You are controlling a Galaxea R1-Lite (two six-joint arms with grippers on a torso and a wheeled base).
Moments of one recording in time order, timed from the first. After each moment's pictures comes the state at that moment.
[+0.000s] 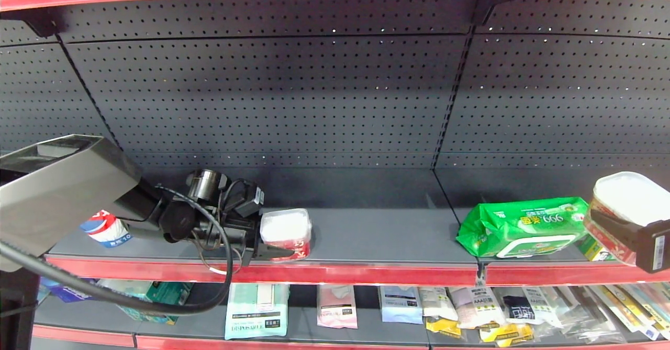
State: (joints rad) left arm -0.17 2.27 -1.06 -0.29 -1.06 0.89; right arm -0.09 1.12 -0.42 -0.42 0.06 -0.32
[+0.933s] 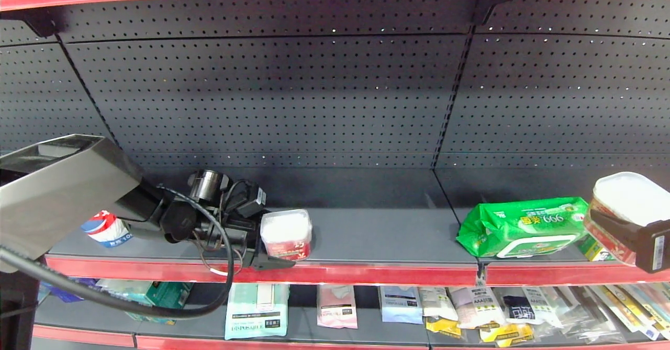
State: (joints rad) left arm -0.17 2.26 -1.06 -0.29 -1.06 0.87; right arm -0.09 1.12 -0.42 -0.41 0.06 -0.32
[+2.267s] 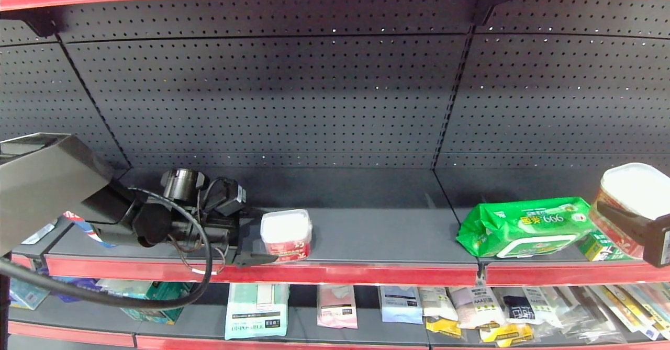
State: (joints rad) left arm -0.09 2.21 -0.97 -0.37 -1.01 0.88; right arm -0.09 1.09 -0.44 -0.41 0.06 -0.32
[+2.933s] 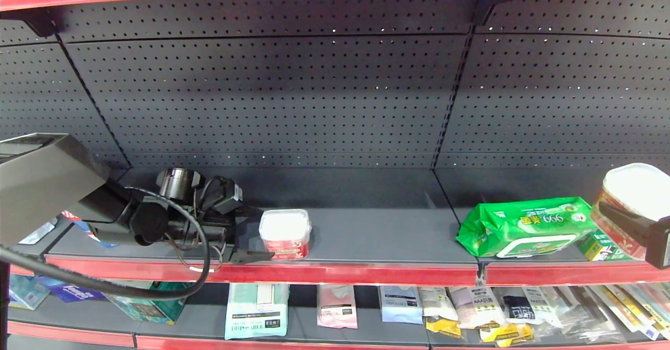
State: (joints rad) left arm -0.07 2.21 -0.98 -0.37 -0.99 0.88; right arm -0.09 1.08 -0.43 -0.41 0.06 -0.32
